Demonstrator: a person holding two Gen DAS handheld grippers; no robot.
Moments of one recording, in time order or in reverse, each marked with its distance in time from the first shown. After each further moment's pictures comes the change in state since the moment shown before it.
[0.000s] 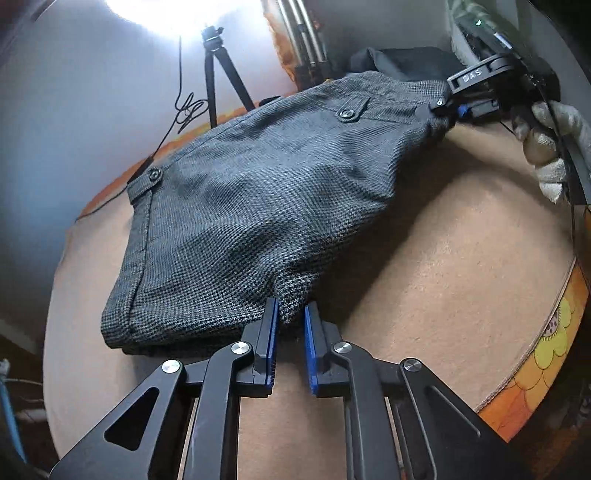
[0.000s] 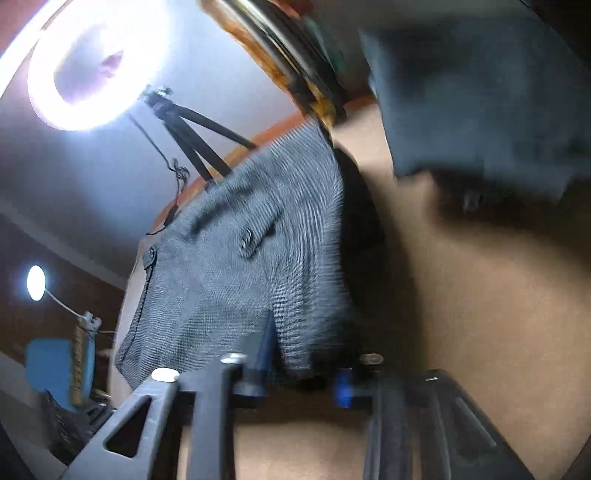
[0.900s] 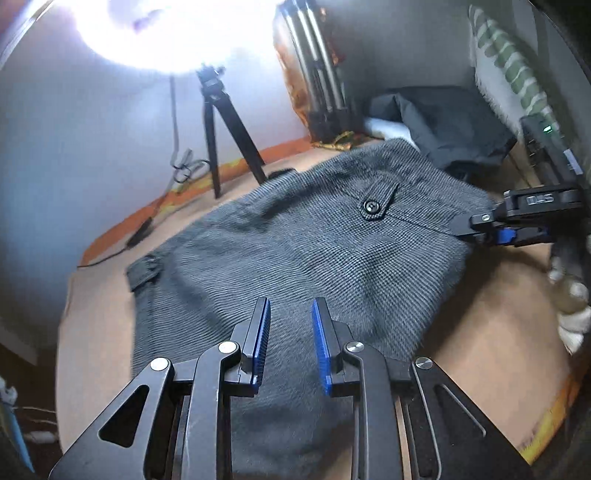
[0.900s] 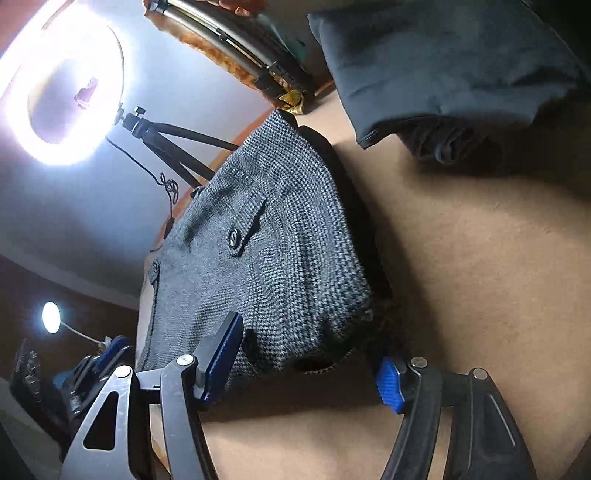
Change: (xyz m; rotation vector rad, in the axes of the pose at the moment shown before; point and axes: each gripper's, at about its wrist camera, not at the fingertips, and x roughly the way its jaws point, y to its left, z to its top) left arm 0.027 0.002 0.110 -0.041 -0.054 0.021; right arm 0.013 -0.028 -0.013 0.215 0.048 0.079
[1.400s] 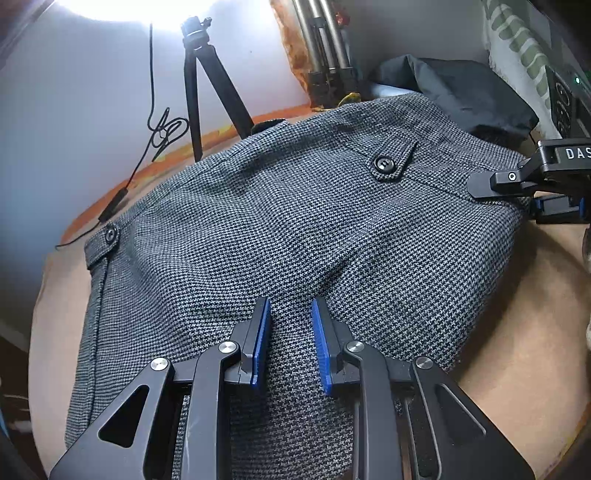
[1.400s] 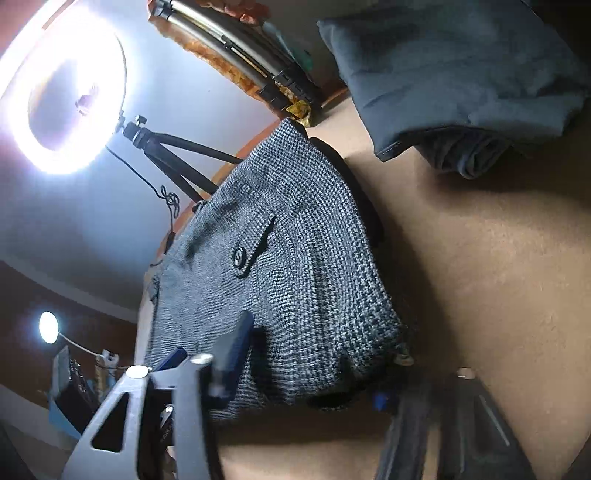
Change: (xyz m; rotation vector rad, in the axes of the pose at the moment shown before) left arm 0.050 -0.011 -0.021 -0.019 0.031 0.019; right arm 0.011 0.009 0.003 -0.014 -0.061 -0.017
